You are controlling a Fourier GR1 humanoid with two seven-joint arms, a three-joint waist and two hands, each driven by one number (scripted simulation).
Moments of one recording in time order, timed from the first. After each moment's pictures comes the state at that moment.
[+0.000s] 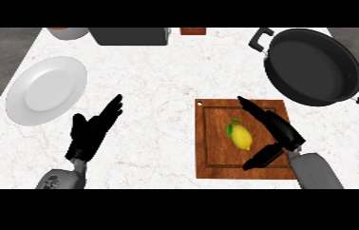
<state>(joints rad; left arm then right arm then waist) -0.09 0.21 -0.16 -1.37 0.10 -0.08 0.15 -0.22 -0.27 0.15 -1.16 0.15 0.36 -0.18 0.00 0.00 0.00</state>
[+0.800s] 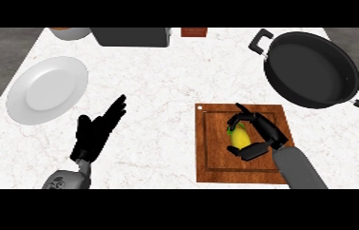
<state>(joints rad) -0.08 0.16 -0.14 -1.39 0.05 -0.09 0.15 -0.35 -0.19 0.12 -0.77 0.29 0.28 -0.55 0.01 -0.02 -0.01</state>
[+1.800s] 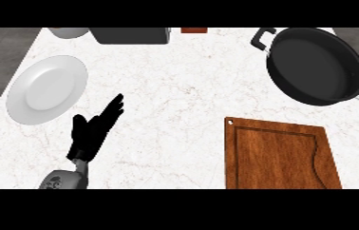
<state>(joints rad) -0.08 0.16 -0.11 -1.39 0.06 -0.11 0.14 -0.27 -0.76 -0.33 -0.44 0.01 0.40 -0.82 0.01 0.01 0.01</state>
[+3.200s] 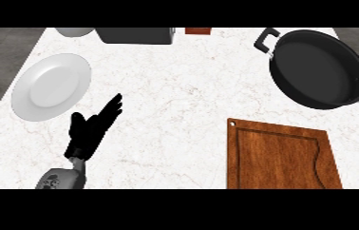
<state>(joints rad) -0.09 0.17 -0.09 -1.37 0.05 -0.16 0.16 -0.70 -0.94 -0.19 -0.37 0.27 0.19 -0.71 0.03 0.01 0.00</state>
